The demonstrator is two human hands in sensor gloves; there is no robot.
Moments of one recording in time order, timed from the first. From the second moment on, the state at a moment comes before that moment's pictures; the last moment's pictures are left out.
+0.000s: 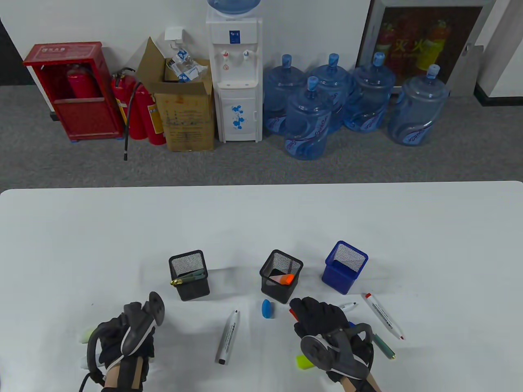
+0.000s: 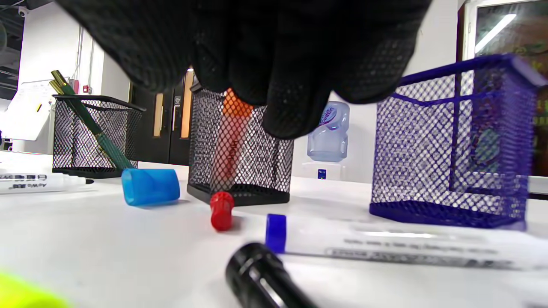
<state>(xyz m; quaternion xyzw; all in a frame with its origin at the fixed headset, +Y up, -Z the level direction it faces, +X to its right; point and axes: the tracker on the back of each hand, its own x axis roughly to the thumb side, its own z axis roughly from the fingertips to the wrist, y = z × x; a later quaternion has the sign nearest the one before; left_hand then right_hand) -0.282 -0.751 -0.291 -0.10 0.22 -0.13 0.96 0.111 -0.730 -0.252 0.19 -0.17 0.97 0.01</state>
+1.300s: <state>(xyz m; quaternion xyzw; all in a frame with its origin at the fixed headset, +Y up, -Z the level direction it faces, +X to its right) -0.099 -0.689 -0.250 0.14 -0.11 -0.02 0.98 0.146 -0.723 -0.262 0.11 -0.18 0.97 0.11</state>
